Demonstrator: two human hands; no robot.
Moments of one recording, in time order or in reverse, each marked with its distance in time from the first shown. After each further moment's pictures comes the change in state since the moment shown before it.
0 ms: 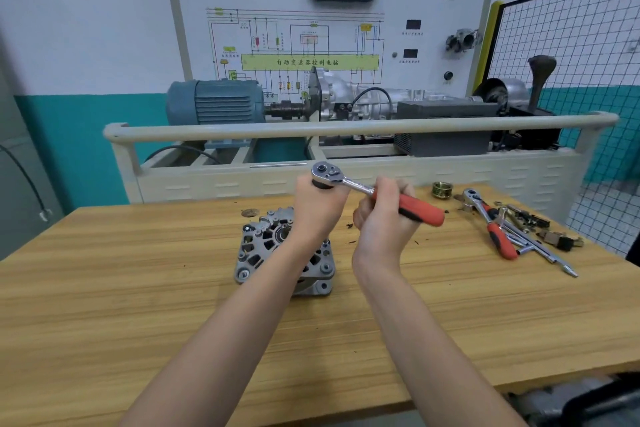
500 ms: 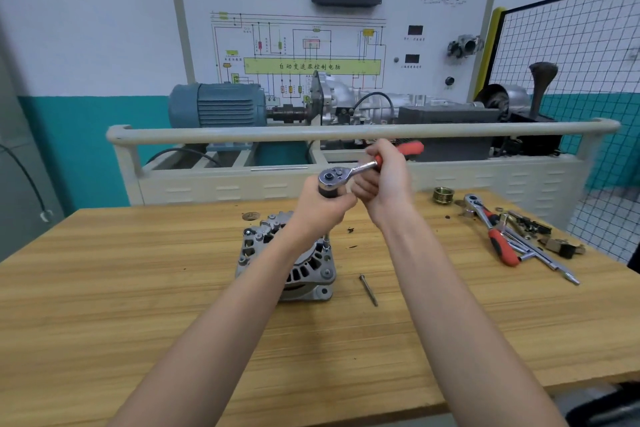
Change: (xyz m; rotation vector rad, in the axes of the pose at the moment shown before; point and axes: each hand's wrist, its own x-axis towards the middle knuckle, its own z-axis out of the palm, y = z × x) left_hand 0.004 0.005 -0.013 0.001 -0.316 0.012; right_hand 0.067 -0.013 0.020 -0.103 -0.214 0.405
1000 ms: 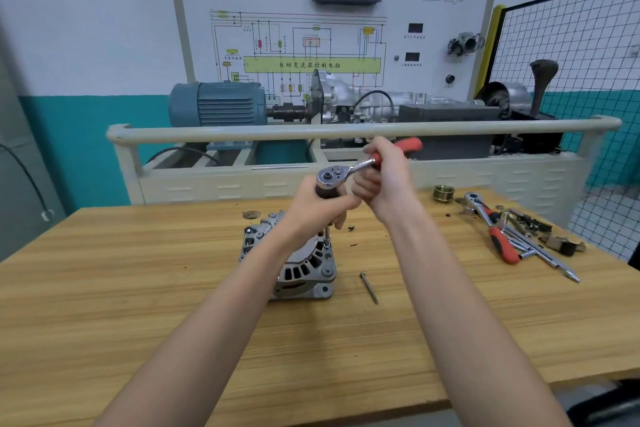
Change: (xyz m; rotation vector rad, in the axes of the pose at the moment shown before) left_hand -0.005 0.004 -0.011 0.046 -0.122 0.015; right_hand -0.001 -0.005 -0.002 -0.102 -0.067 0.040
